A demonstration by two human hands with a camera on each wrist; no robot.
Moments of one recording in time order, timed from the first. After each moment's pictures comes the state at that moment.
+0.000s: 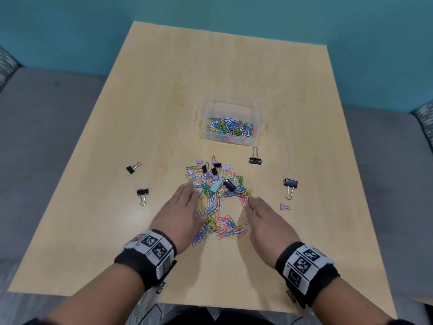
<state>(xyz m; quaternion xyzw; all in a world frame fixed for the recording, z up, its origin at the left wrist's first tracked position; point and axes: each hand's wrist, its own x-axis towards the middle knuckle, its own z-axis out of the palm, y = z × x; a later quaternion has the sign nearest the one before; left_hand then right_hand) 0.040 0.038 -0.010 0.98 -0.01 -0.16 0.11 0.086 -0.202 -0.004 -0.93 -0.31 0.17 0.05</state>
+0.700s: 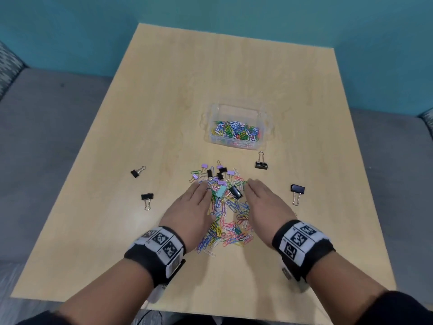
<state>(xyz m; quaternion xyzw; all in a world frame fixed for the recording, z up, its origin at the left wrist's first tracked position) 0.059 0.038 -0.006 0.98 -0.08 -0.14 0.07 0.134 -0.172 0.004 -0.93 -0.33 0.17 0.04</state>
